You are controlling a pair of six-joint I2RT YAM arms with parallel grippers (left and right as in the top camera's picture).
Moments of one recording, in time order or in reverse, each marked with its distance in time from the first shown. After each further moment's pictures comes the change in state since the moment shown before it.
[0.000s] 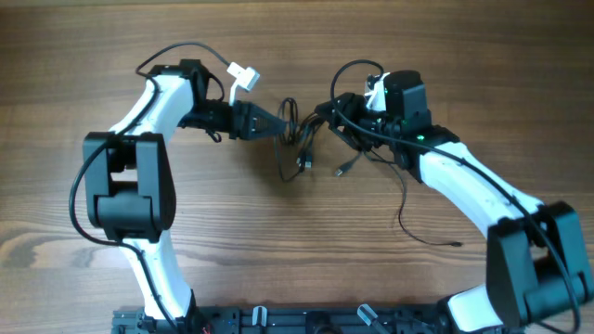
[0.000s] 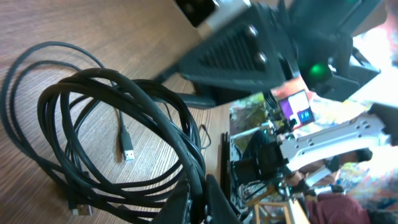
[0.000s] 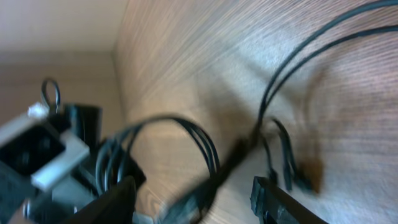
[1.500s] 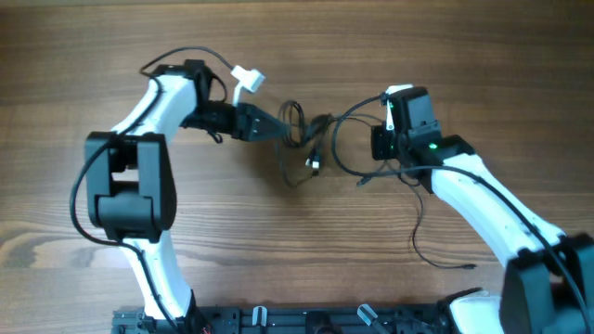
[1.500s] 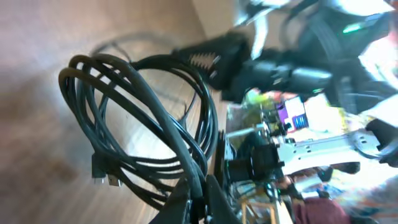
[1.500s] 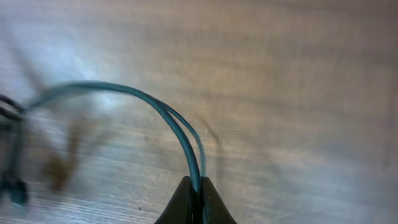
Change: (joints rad) left arm 0.012 0.000 0.000 -0.013 -0.012 -0.065; right arm -0.005 -0.125 -0.031 -0.414 0.673 -0.871
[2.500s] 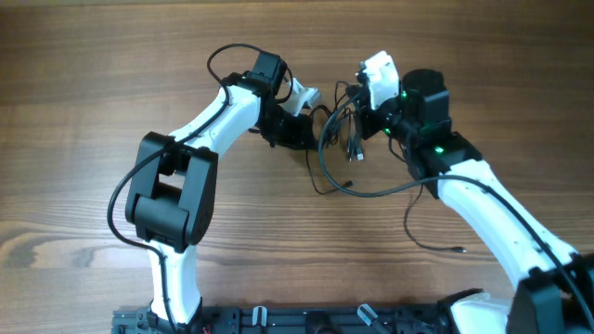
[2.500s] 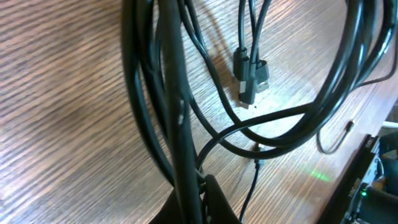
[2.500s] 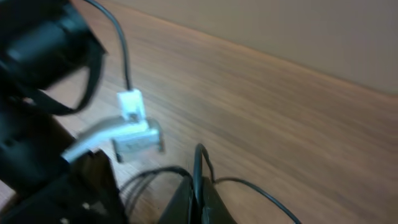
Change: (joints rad) left arm -0.314 0.000 0.002 0.410 -0.714 -0.657; right arm 0.000 -0.093 0.000 0.385 -0.327 -0.300
